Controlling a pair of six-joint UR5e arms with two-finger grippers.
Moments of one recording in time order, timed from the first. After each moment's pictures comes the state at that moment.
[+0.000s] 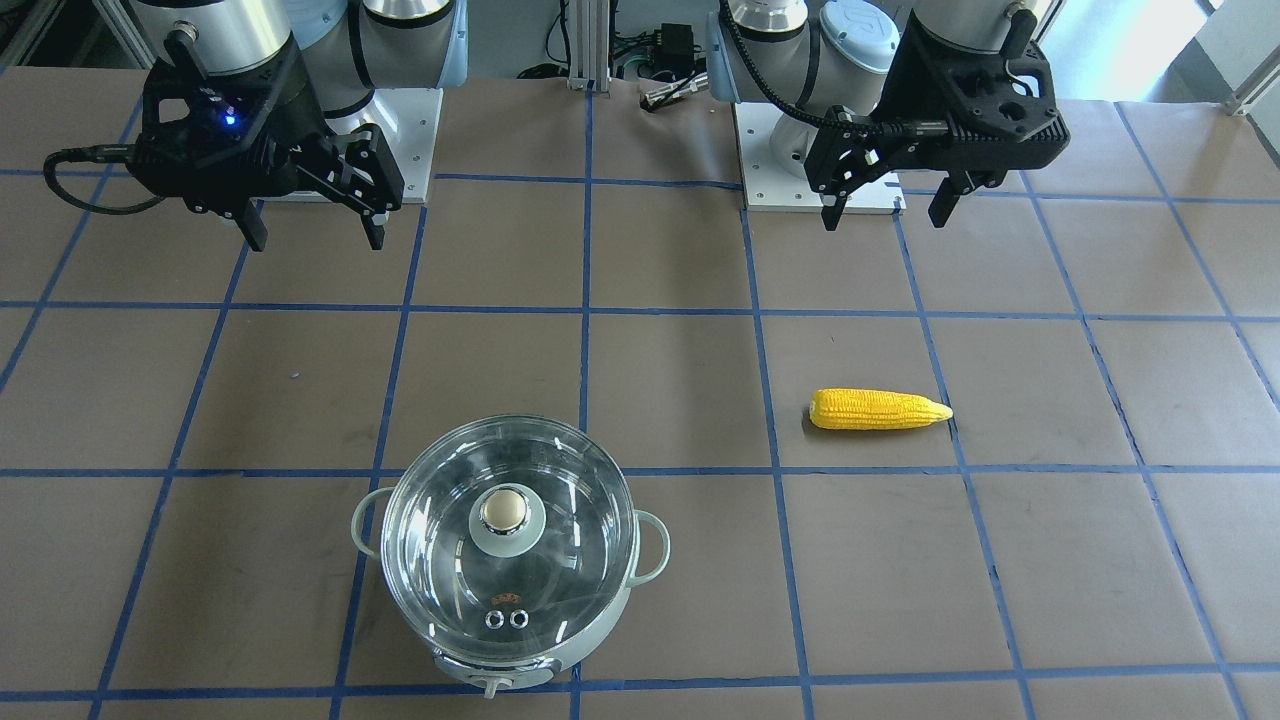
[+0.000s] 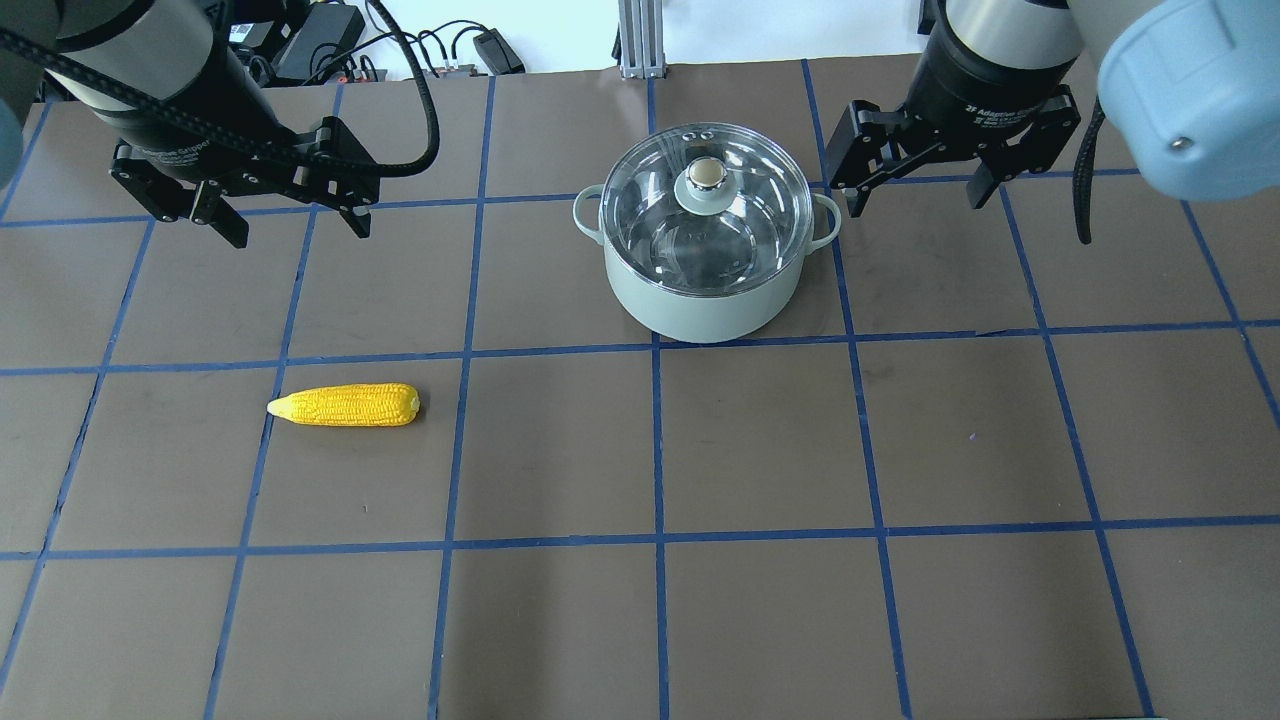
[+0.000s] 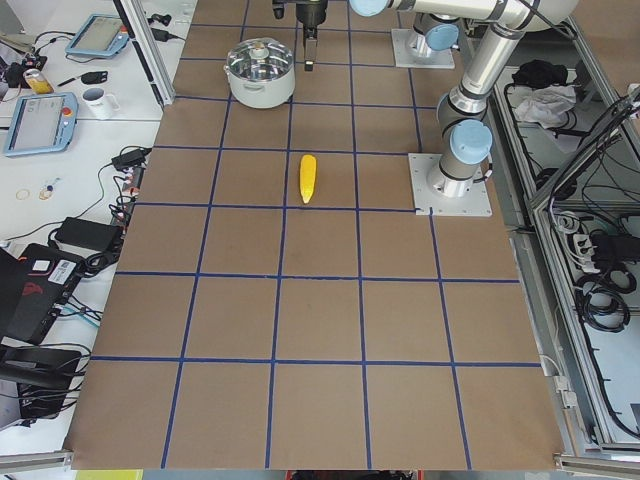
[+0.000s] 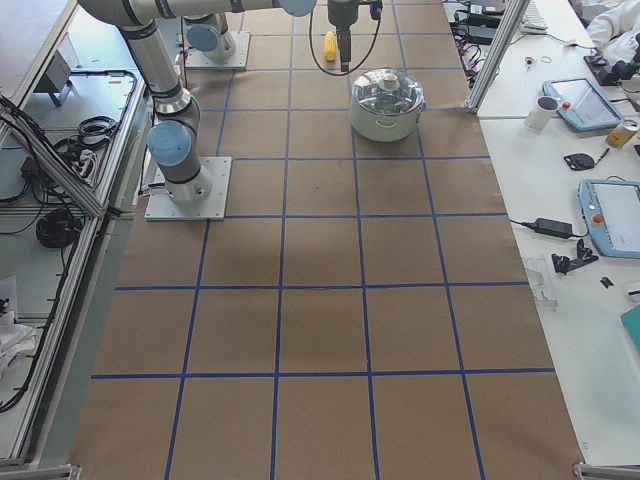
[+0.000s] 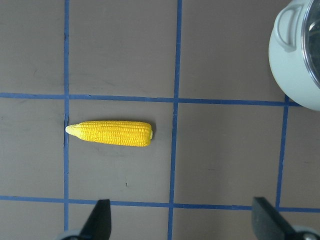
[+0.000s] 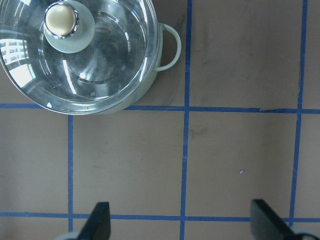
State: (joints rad) left arm -1.57 -1.50 -1.55 -1.60 1.59 -0.05; right arm 1.64 -1.59 1.54 -1.60 -1.57 0.04
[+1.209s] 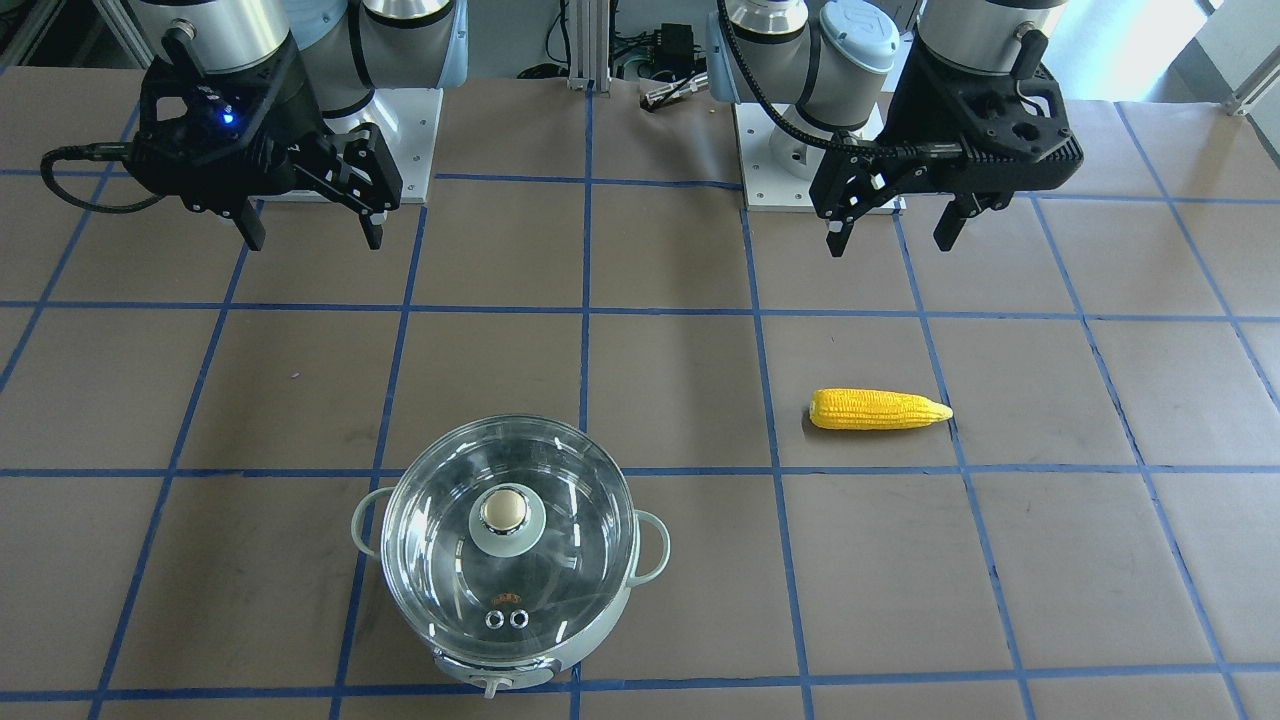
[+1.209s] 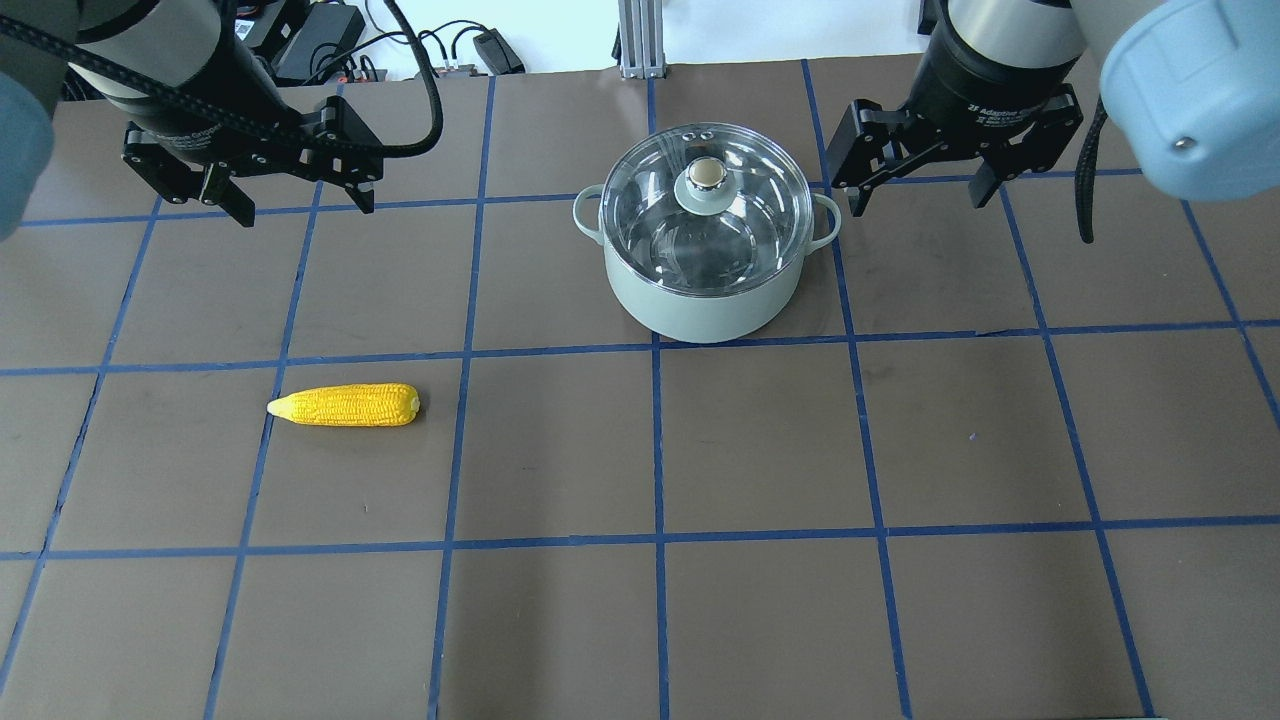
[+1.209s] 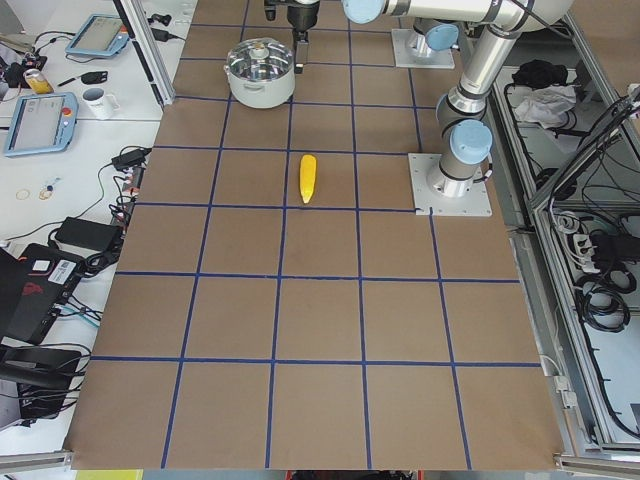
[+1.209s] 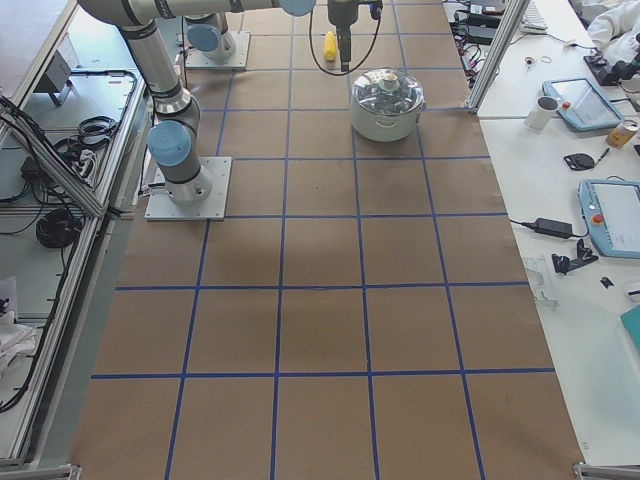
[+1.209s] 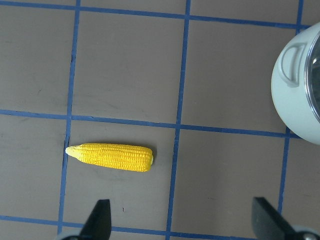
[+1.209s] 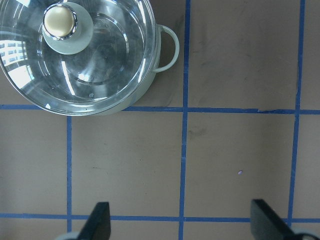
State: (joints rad) left arm -1.55 -1.52 -1.56 -1.49 1.59 -0.09; right arm 1.63 -1.59 1.54 -1.60 -1.58 0.03
